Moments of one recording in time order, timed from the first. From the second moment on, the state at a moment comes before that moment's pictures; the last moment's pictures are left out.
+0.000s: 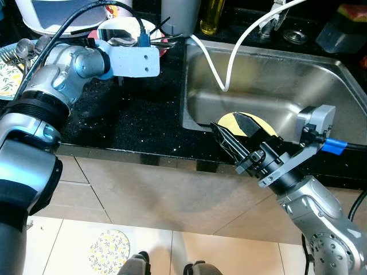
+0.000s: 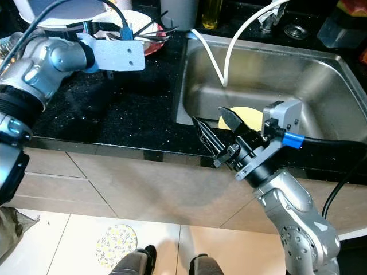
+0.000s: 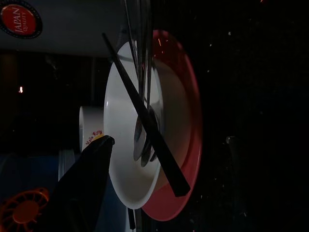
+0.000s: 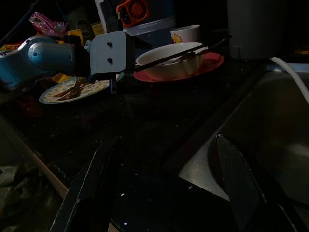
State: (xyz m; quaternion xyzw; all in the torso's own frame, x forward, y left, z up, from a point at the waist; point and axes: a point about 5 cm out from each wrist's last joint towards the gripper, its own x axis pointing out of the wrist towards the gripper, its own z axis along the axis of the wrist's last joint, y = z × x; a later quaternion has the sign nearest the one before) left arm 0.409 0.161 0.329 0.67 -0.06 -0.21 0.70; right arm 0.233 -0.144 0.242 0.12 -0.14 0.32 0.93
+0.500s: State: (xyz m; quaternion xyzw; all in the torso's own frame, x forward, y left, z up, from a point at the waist) left arm 0.411 0.167 0.323 0.68 -0.04 -0.20 0.70; right arm 0.233 -0.144 0.242 0.12 -0.14 0.32 0.93
